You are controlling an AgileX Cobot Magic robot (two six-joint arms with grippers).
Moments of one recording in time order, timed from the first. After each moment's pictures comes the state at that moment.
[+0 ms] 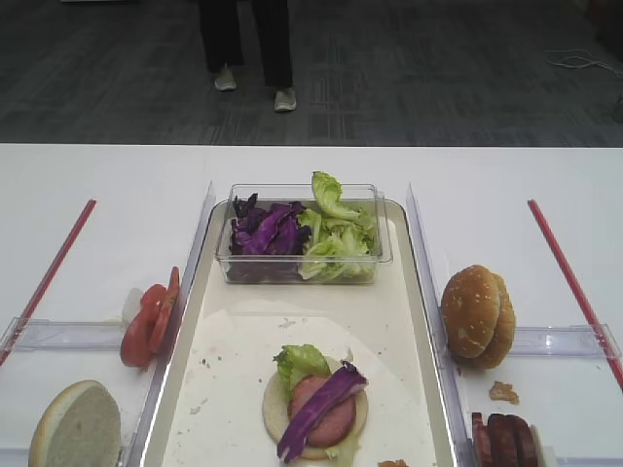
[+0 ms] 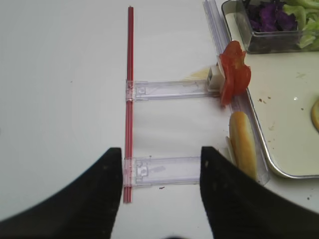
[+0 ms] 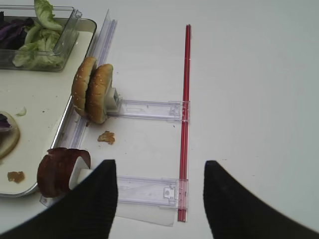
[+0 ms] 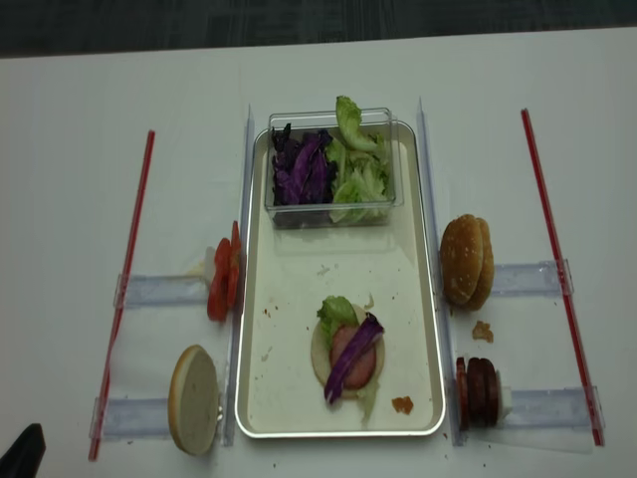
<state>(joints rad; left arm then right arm) 0.01 -0.01 -0.48 -0.03 1.18 -0.01 0.01 -0.02 -0.47 0.10 1.15 -0.07</state>
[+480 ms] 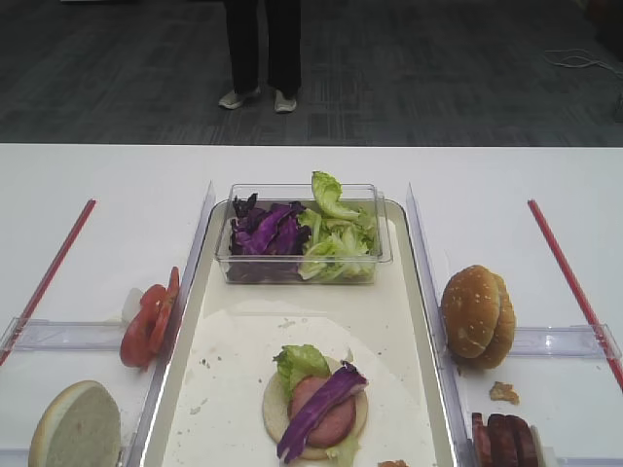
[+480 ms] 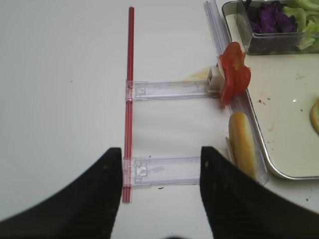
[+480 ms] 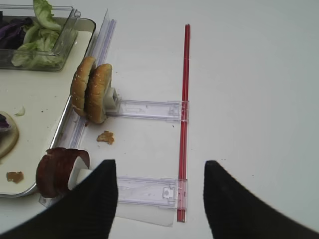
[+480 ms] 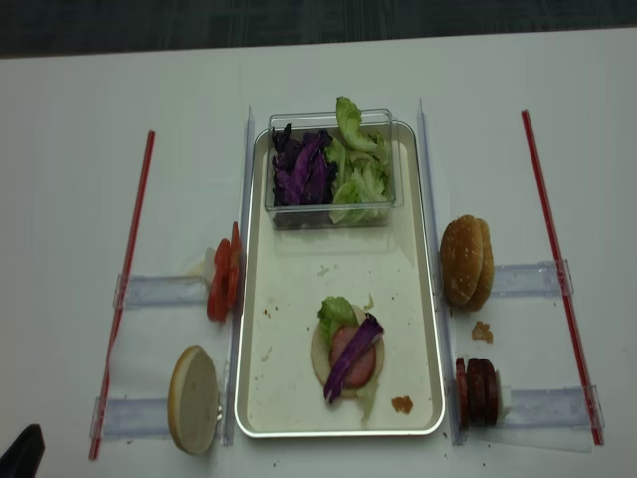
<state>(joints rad) 0.01 -0.02 -0.48 -0.03 1.18 -0.02 0.01 -0.02 -0.47 0.10 1.15 -0.07</state>
